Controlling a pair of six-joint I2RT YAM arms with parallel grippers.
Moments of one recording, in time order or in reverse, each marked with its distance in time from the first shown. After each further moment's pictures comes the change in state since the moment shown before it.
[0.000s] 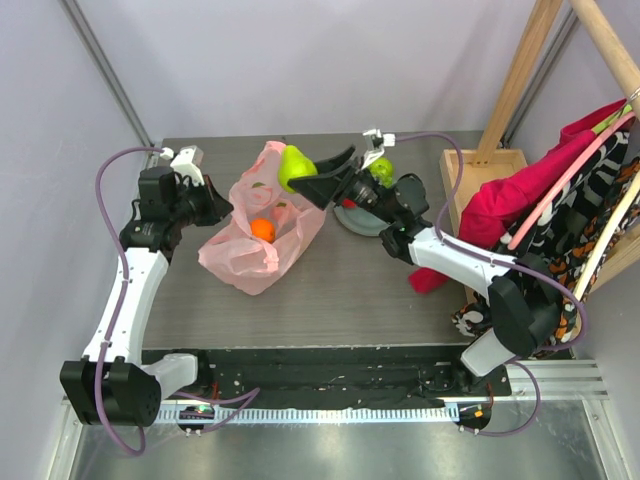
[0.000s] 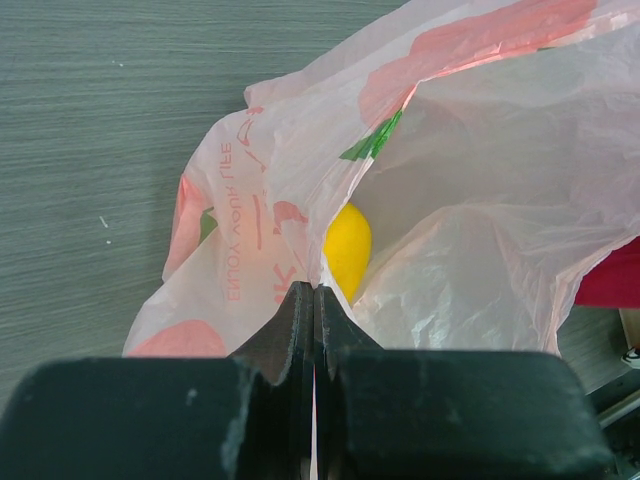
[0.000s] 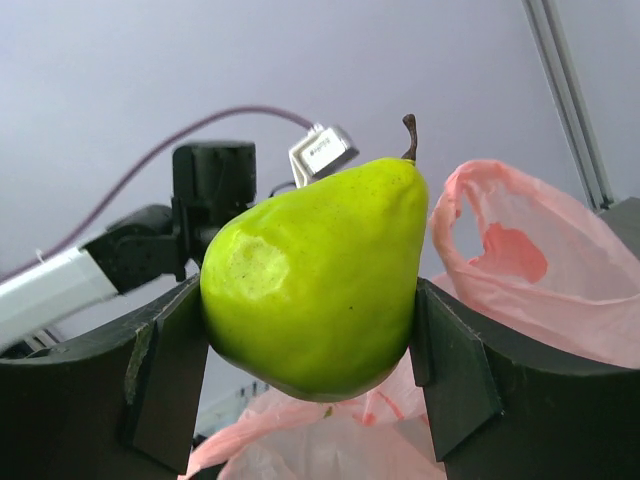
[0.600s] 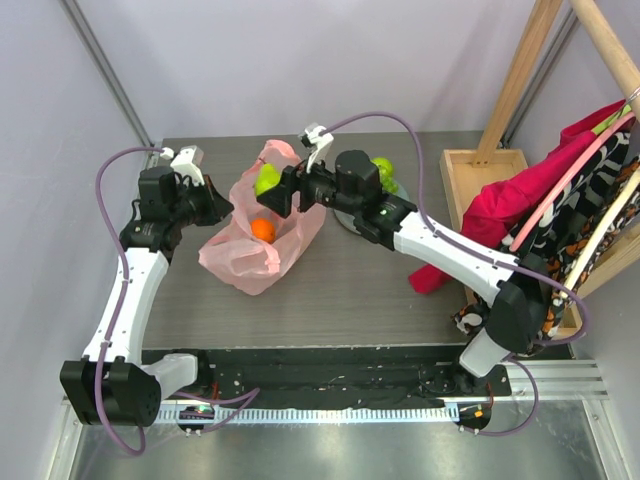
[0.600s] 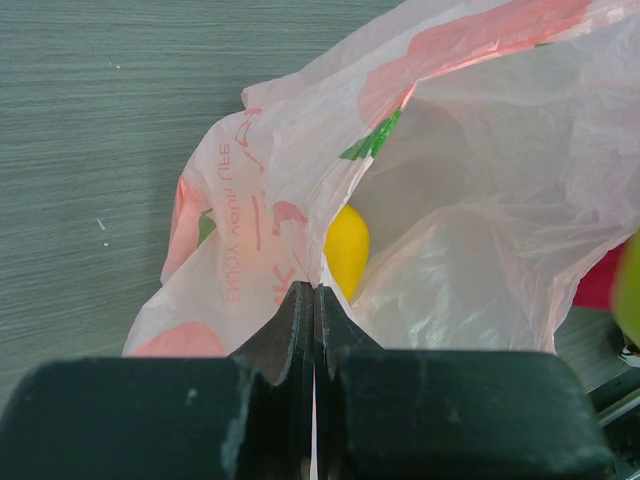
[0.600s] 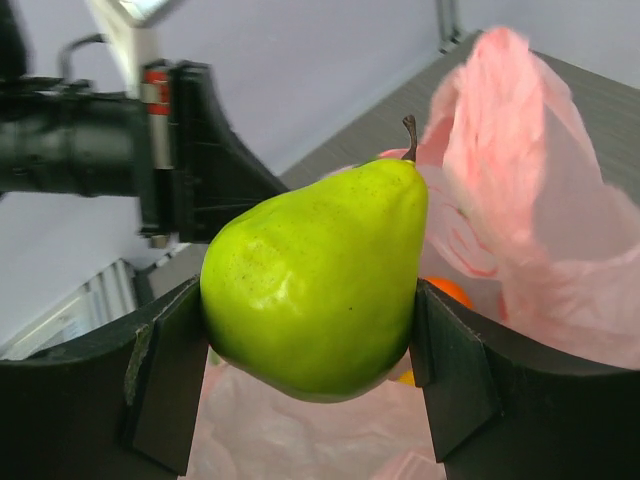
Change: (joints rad) left arm 0.000 0.000 -0.002 0.007 0.006 -0.002; right arm 0.183 0.050 0.387 -0.918 0.206 -0.512
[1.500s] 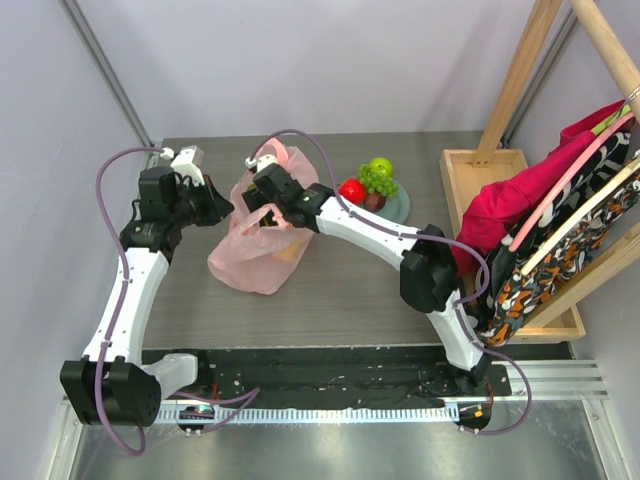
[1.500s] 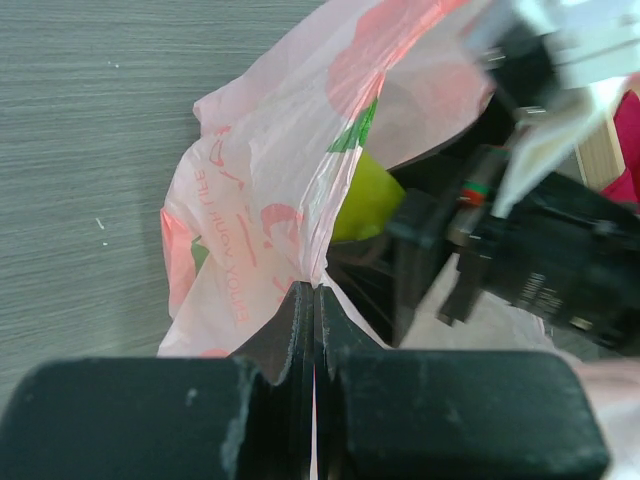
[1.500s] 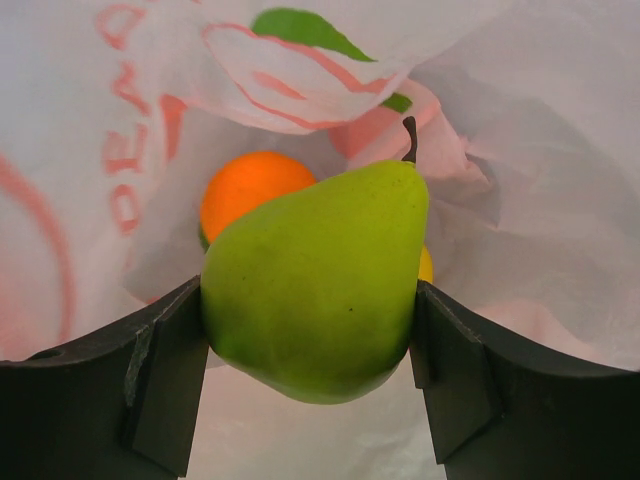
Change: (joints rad) left arm 0.000 0.000 -0.002 0.000 0.002 -0.001; right arm 0.111 0.565 0.613 -0.702 0.493 -0.076
